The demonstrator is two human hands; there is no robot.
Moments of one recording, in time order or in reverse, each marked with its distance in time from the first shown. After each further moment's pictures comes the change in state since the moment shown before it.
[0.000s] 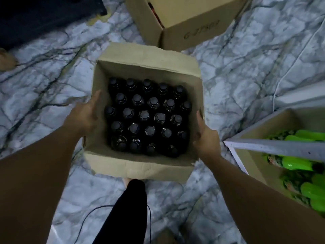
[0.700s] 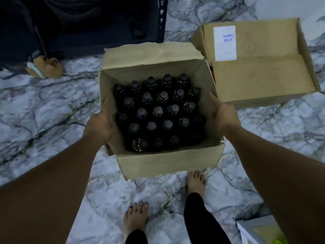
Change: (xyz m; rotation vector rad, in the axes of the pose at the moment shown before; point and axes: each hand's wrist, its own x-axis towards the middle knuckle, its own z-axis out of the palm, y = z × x) left_hand 0.122 -0.059 -0.085 -0.250 0.089 -0.584; right_hand 0.332 -0.215 -0.045 -0.311 -0.158 -0.268
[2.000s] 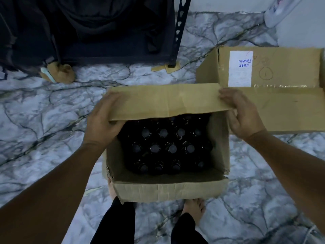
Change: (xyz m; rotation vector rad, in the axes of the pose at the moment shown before) left_hand 0.023 0.035 -0.033 -0.360 0.482 0.481; right_hand 0.078 -0.004 -0.056 0.262 0.231 -0.703
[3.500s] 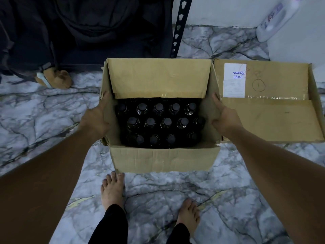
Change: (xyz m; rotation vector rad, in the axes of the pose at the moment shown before) left_hand 0.025 0.157 -0.037 -0.194 -0.334 -0.661; right_hand 0.037 0.006 0.026 -0.156 -0.285 0.709
